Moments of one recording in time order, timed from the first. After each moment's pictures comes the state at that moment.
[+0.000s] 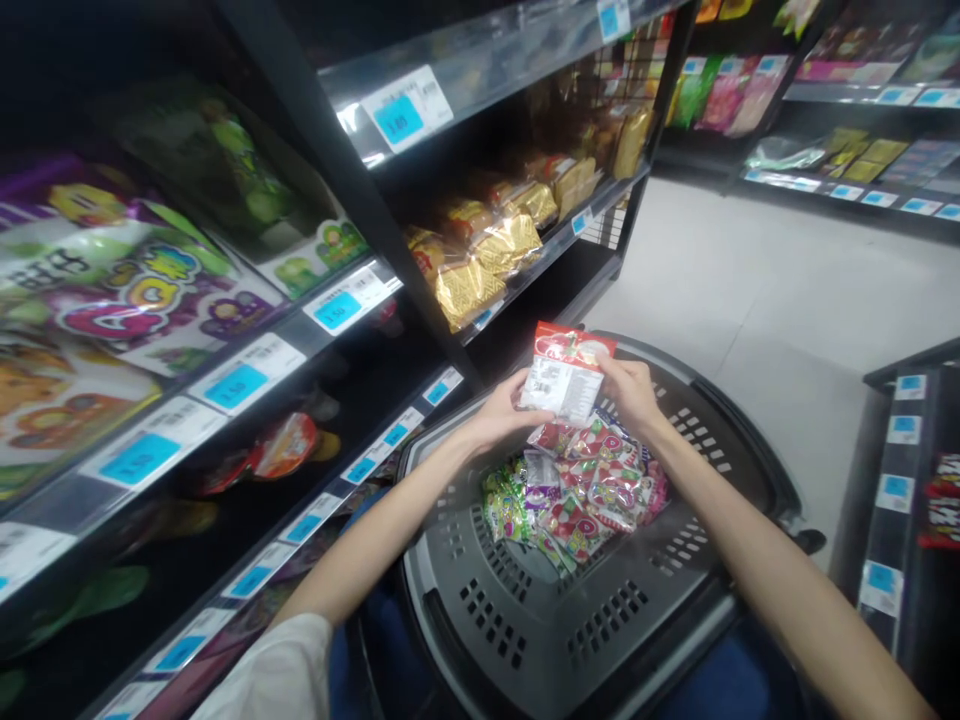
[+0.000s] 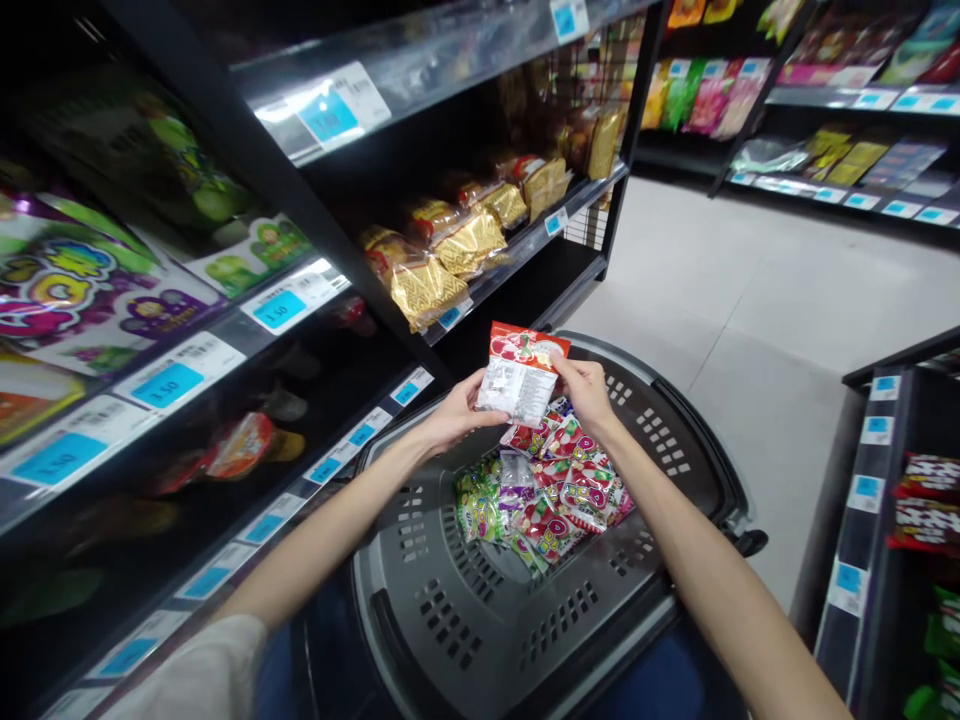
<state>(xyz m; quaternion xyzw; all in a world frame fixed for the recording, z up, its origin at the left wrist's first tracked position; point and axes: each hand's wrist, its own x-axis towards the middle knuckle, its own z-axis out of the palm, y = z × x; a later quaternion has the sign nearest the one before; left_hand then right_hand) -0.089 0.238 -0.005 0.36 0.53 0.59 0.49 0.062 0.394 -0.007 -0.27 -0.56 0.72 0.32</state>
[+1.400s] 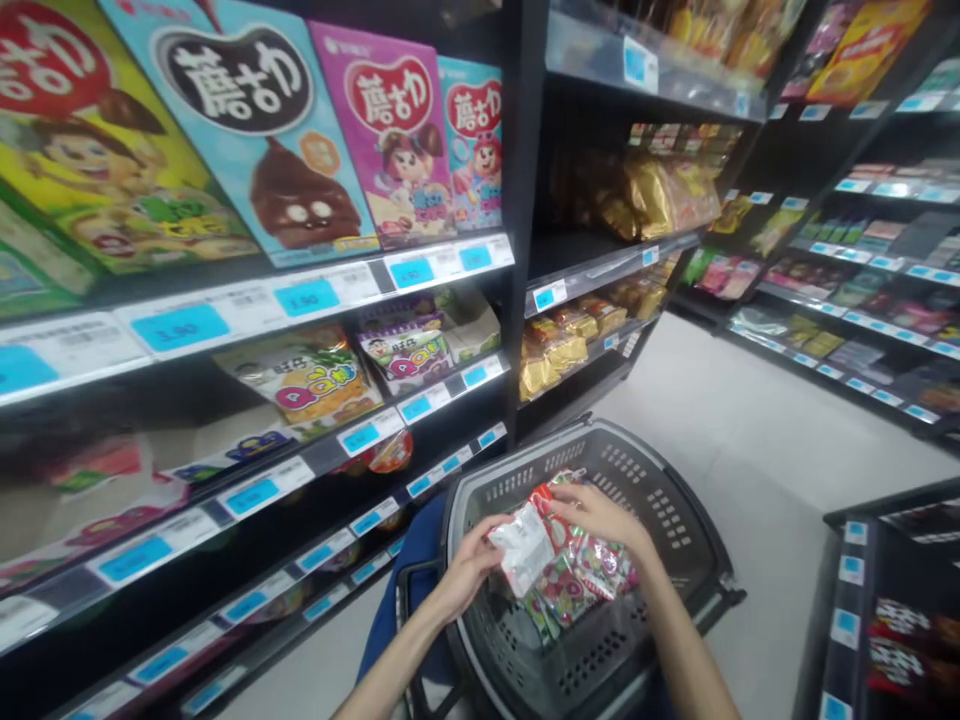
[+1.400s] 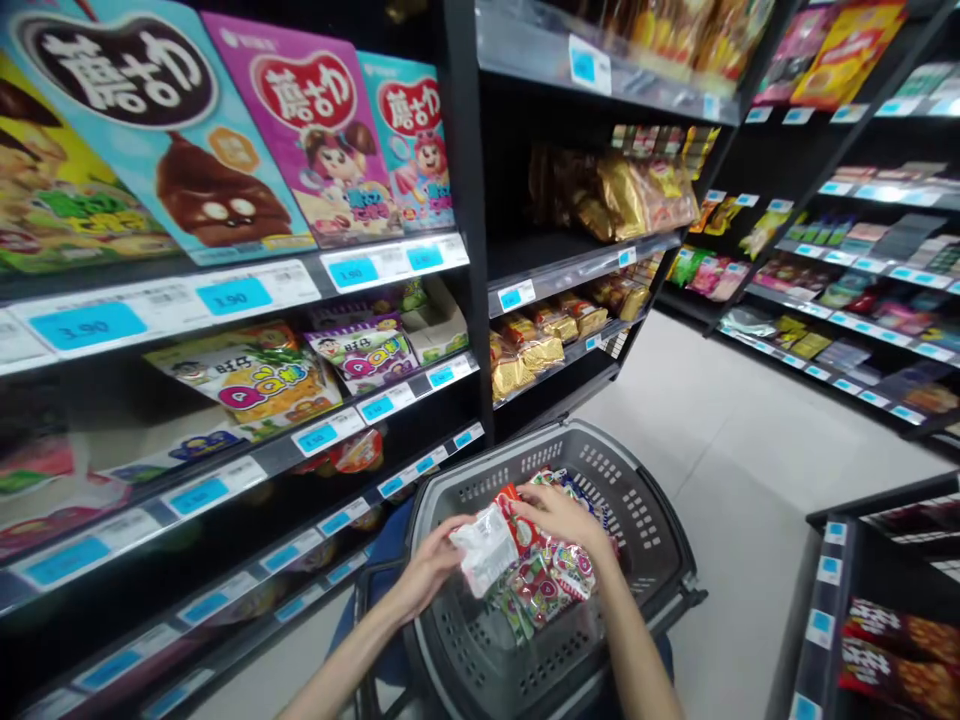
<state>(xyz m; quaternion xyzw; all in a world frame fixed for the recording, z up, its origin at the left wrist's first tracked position) -0.025 0.051 -0.008 0.12 0.47 0.73 0.48 0.068 0.308 0.054 -0.04 -0.86 0.51 -0.04</state>
